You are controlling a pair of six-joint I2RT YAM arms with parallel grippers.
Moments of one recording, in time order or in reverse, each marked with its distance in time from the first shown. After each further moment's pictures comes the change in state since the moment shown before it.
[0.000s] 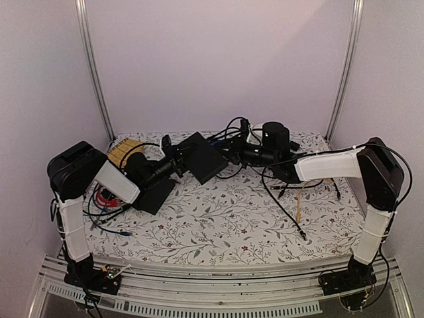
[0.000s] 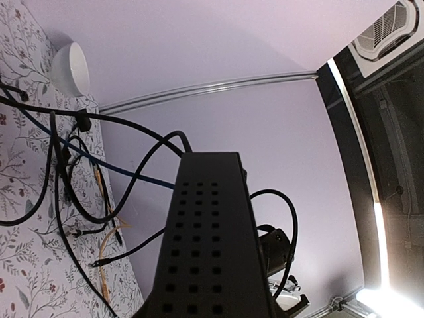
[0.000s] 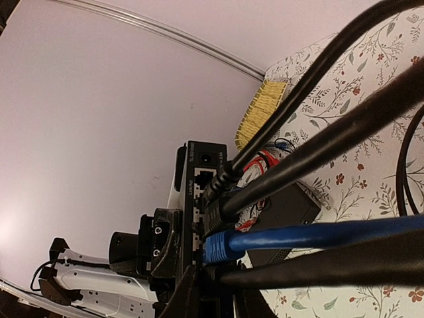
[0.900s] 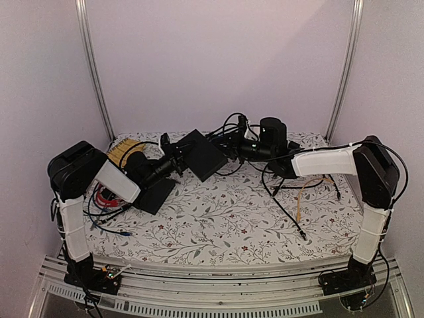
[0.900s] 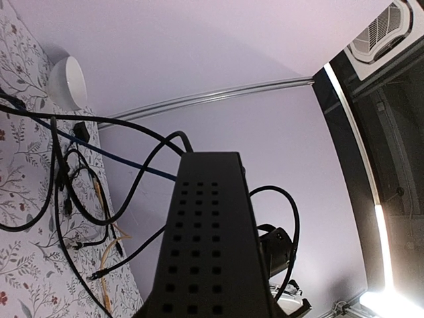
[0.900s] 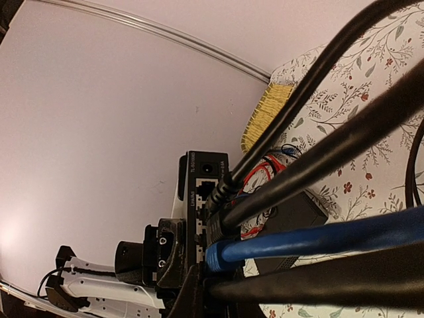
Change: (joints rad) left arm 0.001 0.004 0.014 0.006 -0.026 0.017; right arm -0.011 0.048 0.083 -0.024 -0.024 0.020
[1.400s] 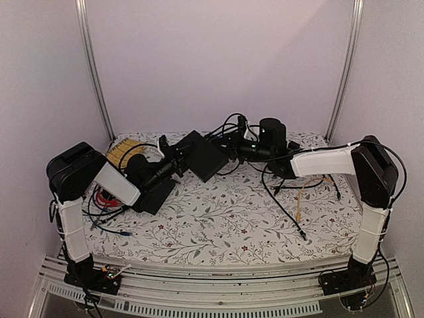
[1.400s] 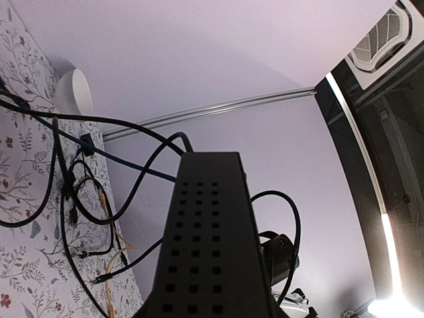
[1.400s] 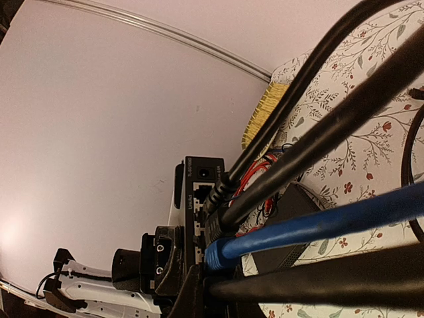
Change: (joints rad) left arm -0.027 -0.016 -0.030 -0.001 -0.090 0.034; right arm -0.004 0.013 0.003 0.013 0.010 -0.002
